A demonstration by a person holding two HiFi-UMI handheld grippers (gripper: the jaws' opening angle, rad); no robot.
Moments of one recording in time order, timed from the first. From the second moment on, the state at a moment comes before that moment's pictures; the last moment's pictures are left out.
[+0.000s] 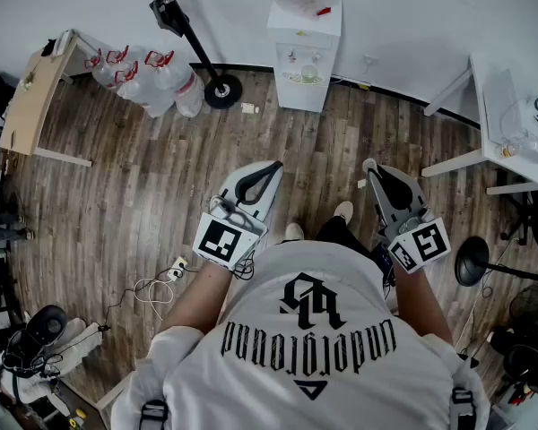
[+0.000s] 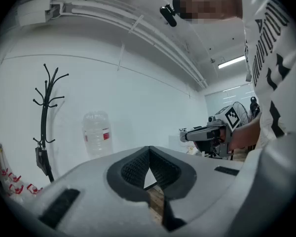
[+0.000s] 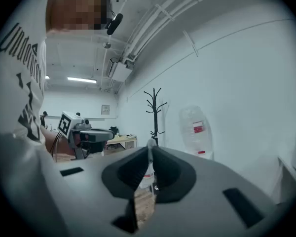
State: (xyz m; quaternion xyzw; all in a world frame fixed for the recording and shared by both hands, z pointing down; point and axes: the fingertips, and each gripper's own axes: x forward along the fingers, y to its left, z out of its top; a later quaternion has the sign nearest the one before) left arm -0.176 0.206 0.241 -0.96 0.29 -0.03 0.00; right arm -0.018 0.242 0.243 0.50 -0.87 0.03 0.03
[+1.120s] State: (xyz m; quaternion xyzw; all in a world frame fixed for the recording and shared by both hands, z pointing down) left arm -0.102 0.127 0.259 -0.94 0.33 -0.06 -0.02; right arm 0.060 0.147 0.264 0.45 -0.89 0.05 0.03
